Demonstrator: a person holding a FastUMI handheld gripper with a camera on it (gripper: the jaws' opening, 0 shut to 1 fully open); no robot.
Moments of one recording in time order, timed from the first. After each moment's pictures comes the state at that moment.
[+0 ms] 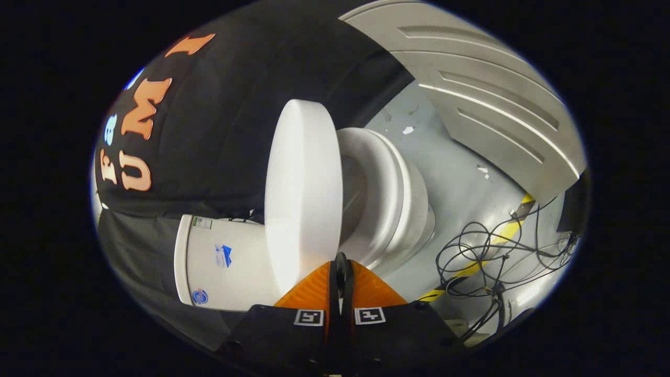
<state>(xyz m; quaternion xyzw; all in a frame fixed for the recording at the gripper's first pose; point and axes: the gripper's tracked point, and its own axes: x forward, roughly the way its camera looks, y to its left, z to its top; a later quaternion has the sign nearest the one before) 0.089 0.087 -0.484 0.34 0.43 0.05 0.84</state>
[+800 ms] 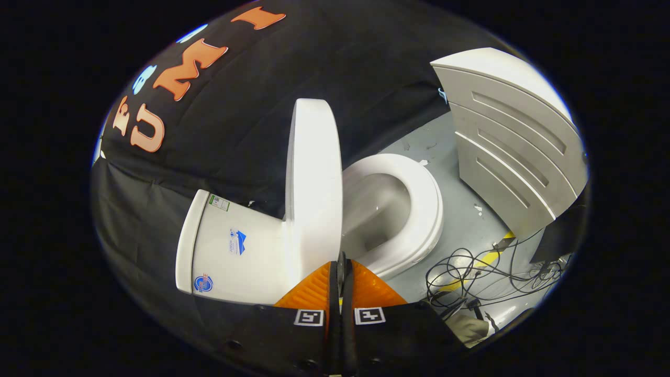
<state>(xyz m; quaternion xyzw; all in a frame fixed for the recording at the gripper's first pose) 0.072 0.156 -0.393 0.23 0.40 0.05 0.89</state>
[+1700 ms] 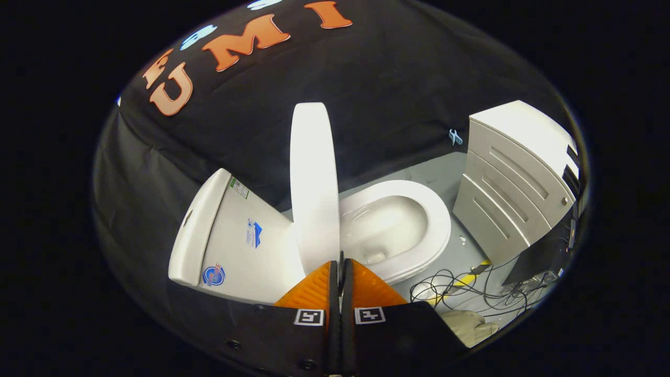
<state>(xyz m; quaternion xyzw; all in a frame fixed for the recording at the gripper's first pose) 0.049 0.262 -0.329 0.10 0.36 0.02 0.93</state>
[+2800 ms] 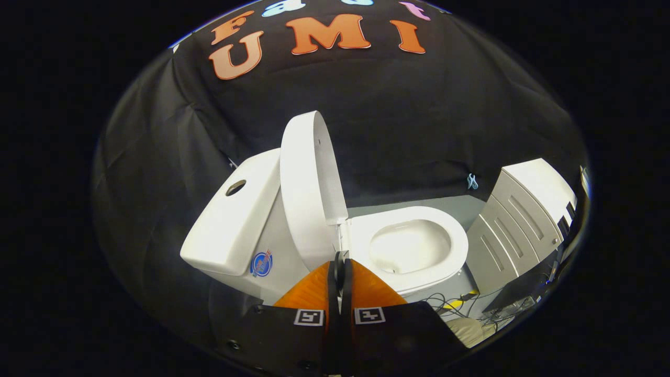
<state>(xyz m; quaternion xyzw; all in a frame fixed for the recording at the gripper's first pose) 0.021 0.405 -0.314 -0.03 0.31 0.06 0.95</state>
